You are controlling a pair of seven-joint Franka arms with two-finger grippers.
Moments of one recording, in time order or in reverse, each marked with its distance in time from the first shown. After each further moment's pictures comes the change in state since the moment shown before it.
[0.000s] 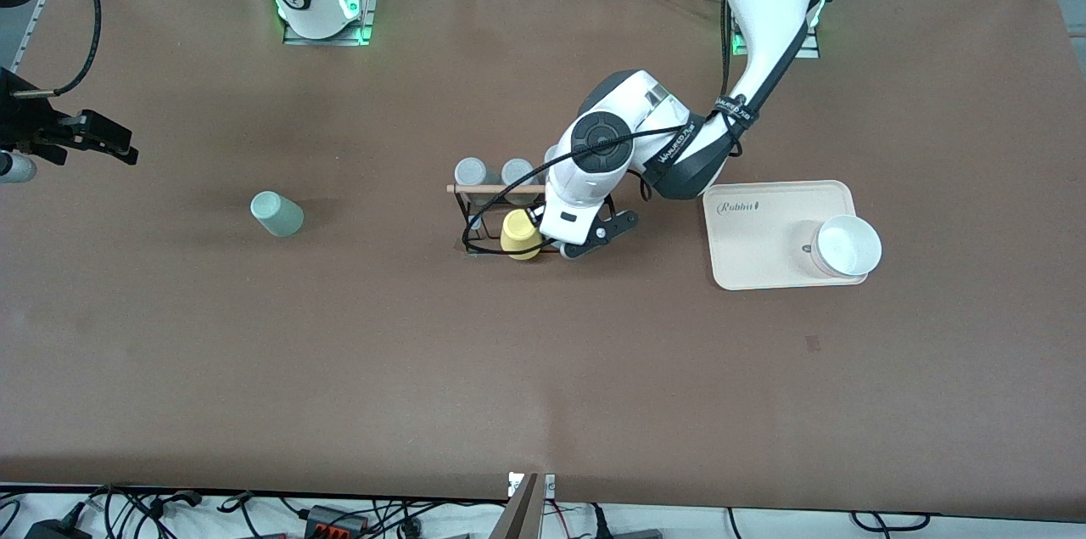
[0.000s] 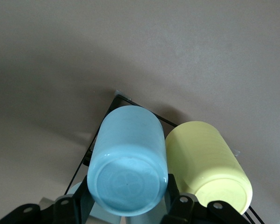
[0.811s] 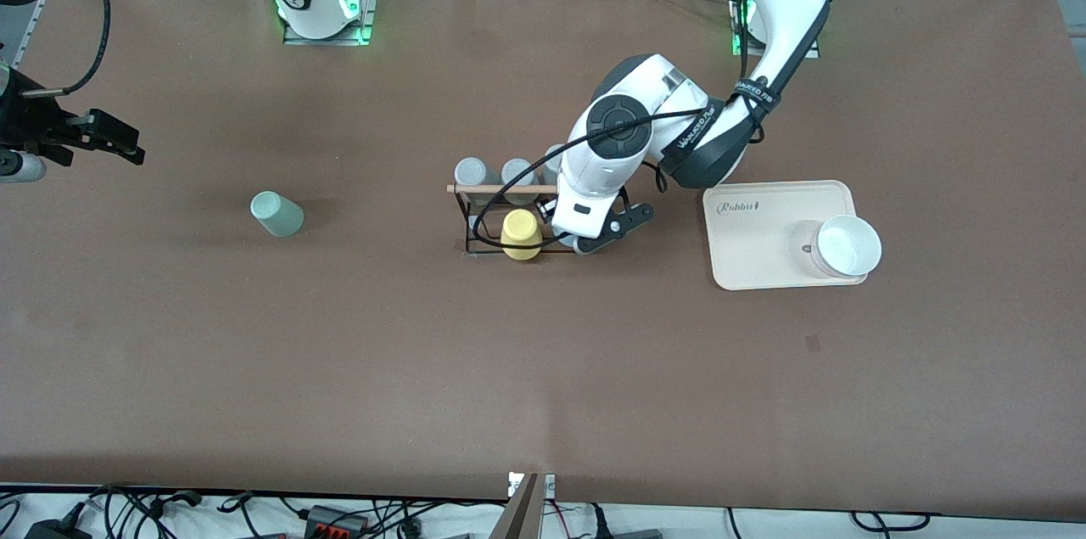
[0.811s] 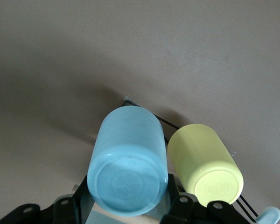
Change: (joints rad) left arm 0.029 -0.064 -0.005 -0.033 -0.003 -0.024 0.003; right arm 0.017 0.000 0.001 0.004 0.000 0.000 0.000
